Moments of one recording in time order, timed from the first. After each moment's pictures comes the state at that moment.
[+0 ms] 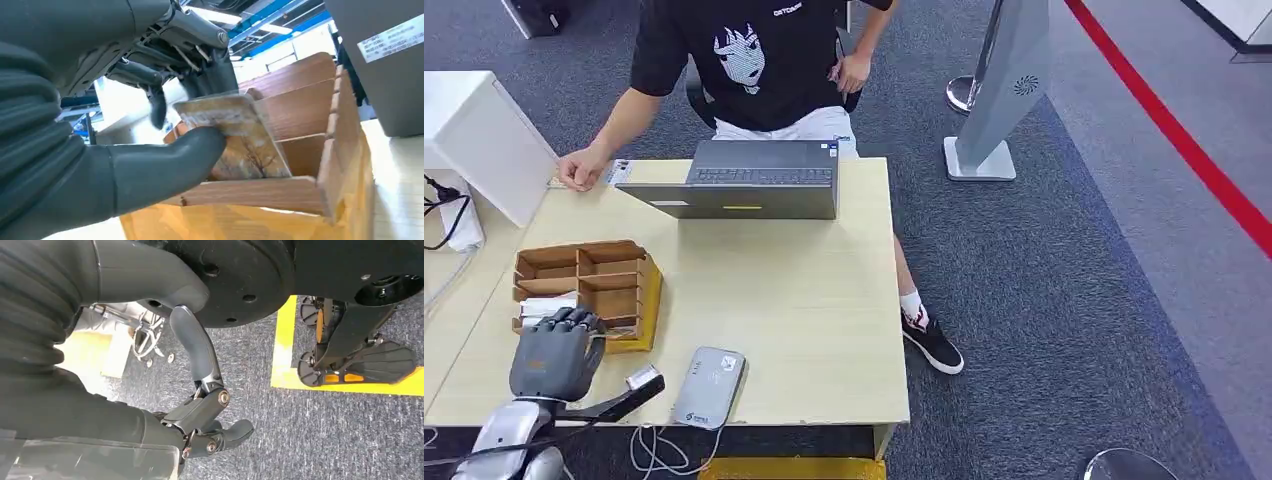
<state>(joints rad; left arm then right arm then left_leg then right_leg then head) -0.13 0.25 -0.11 -1.18 -1.31 0.47 -0.08 -0.04 0.03 0.49 -0.15 -0.38 -0.15 0.06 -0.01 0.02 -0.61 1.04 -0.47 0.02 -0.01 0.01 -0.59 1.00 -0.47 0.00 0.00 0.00</state>
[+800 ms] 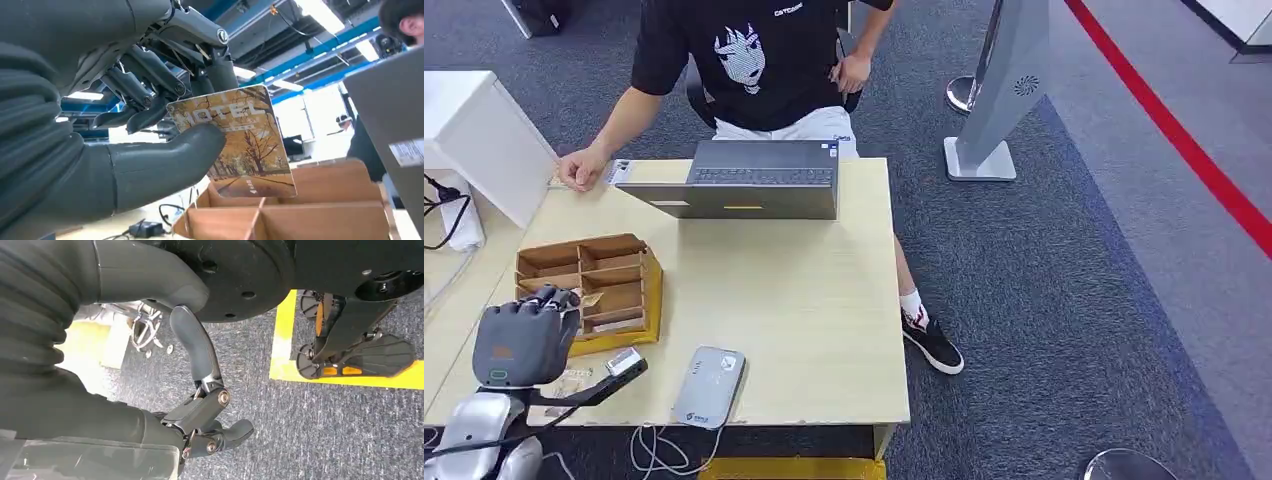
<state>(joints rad) -0.14 0.31 -0.11 -1.33 -1.33 0.56 -0.06 -0.04 0.03 0.52 -0.15 -0.37 -0.18 0.05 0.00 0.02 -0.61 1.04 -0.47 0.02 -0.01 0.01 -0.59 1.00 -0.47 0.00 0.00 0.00</state>
